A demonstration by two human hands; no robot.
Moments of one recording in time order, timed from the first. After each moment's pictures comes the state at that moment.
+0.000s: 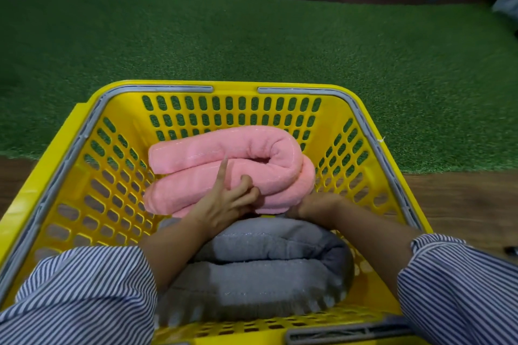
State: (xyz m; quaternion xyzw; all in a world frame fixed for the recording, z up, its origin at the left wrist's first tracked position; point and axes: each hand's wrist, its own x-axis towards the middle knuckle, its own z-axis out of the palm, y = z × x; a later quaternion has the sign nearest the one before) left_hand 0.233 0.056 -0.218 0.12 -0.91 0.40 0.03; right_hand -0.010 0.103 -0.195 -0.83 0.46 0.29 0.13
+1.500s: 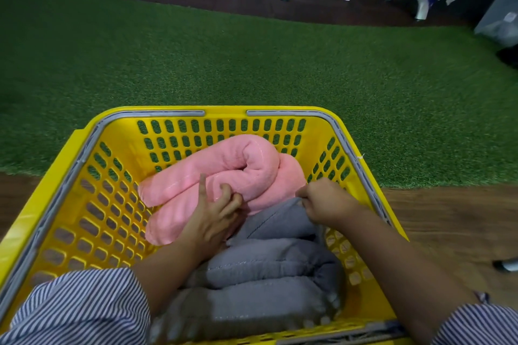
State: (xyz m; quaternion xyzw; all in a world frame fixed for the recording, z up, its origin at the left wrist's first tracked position) left_hand 0.240 0.072 -0.197 0.27 -0.92 0.27 -0.02; right_hand 0.000 0.134 -0.105 -0.67 0.73 0.05 0.14
